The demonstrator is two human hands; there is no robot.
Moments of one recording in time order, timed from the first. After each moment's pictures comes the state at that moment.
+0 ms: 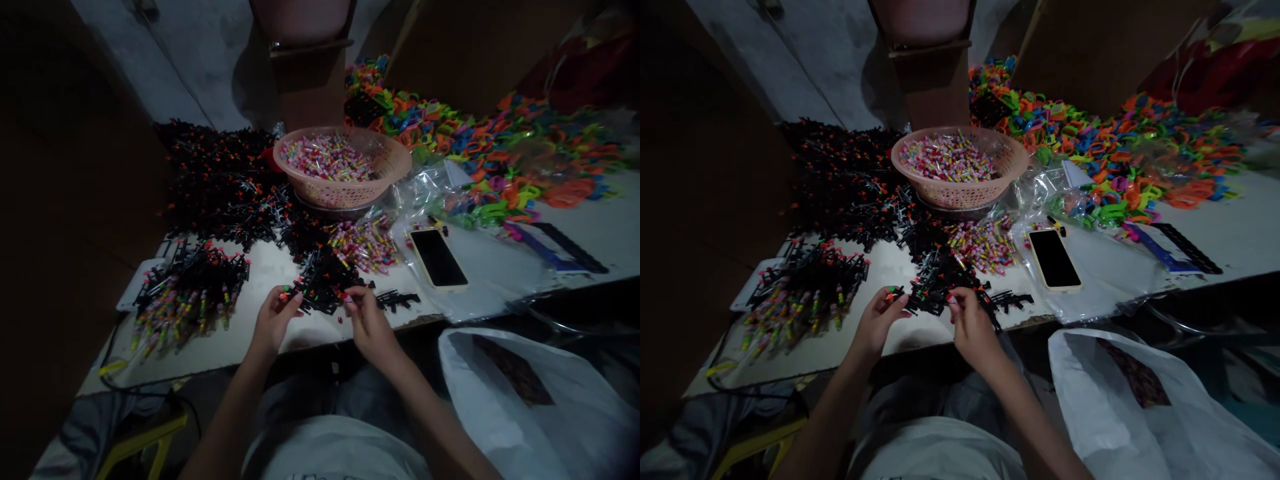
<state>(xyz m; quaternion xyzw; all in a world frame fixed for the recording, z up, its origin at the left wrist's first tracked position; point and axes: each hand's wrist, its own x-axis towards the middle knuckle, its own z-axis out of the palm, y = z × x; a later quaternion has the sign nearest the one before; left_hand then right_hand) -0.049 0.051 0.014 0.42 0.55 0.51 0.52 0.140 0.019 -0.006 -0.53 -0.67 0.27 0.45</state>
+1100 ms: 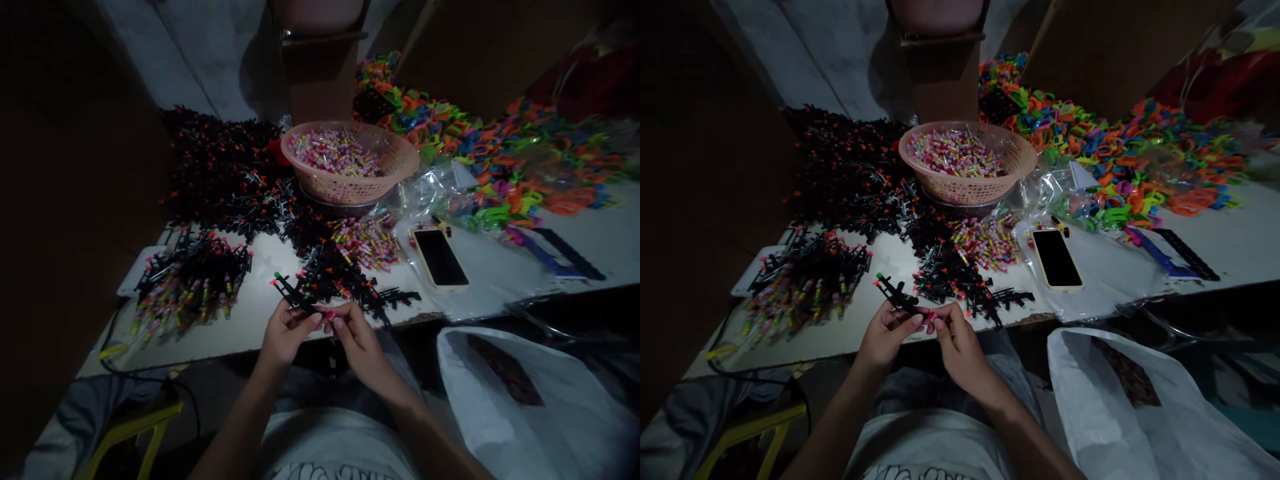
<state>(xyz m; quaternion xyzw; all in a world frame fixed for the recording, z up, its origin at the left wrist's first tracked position) -0.033 0.012 0.020 0.37 0.47 0.51 0.62 0.114 -0.010 0.002 -0.46 -0.61 0.44 0.47</state>
